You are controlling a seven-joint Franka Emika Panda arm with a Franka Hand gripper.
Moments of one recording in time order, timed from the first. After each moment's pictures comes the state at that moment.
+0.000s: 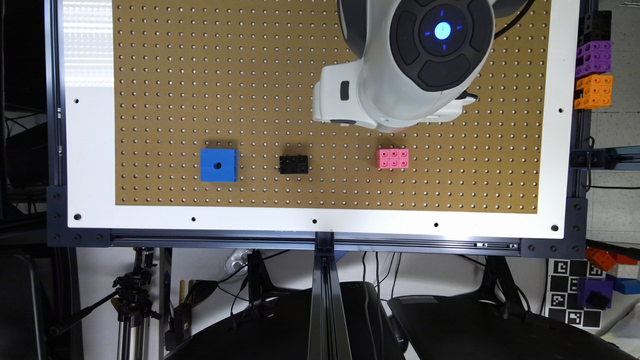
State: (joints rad) arm 0.13 0.21 0.05 -2.22 -0.01 2.45 0.96
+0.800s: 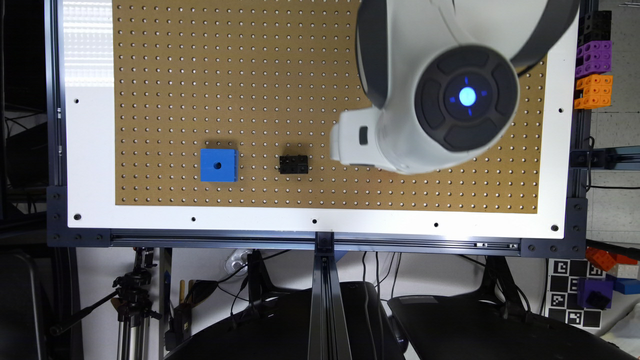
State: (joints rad) arm 0.13 0.39 0.09 -1.97 -0.01 2.44 0.98
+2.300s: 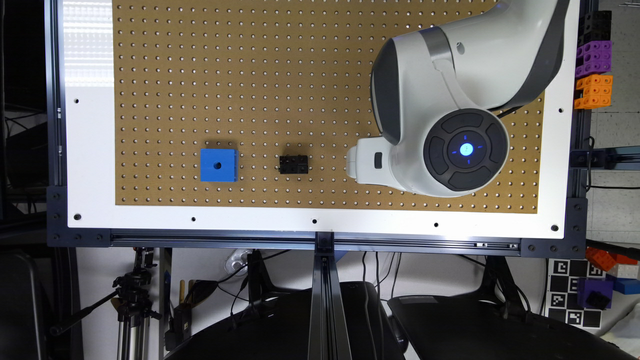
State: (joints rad) arm 0.13 0.53 0.11 -1.90 -0.01 2.47 1.01
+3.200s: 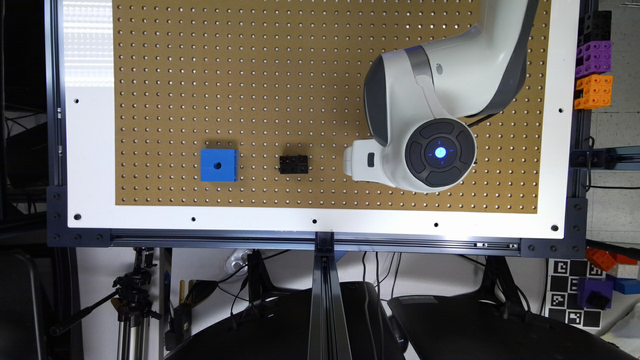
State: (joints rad) arm 0.13 0.61 0.11 -1.90 -0.01 2.55 1.01
